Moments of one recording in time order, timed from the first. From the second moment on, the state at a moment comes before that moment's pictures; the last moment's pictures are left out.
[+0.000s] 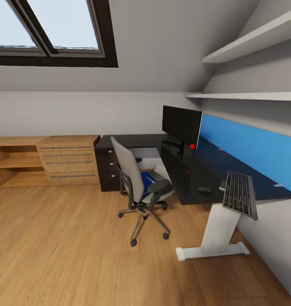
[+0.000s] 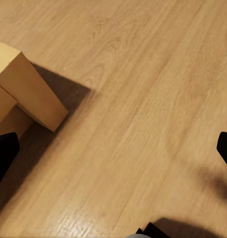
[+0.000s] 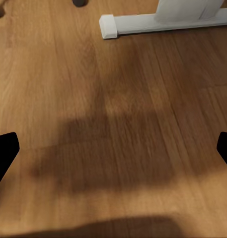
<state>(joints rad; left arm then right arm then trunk) -0.01 -0.05 0.04 -0.03 0.36 -0.92 0.30 -0.02 0.04 0.01 -0.20 0.01 -0.70 -0.15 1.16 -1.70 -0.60</state>
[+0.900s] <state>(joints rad) -0.01 -0.05 0.04 -0.03 0.36 -0.92 0.30 -0.02 0.04 0.01 -0.20 0.01 -0.70 -0.15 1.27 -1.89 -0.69</state>
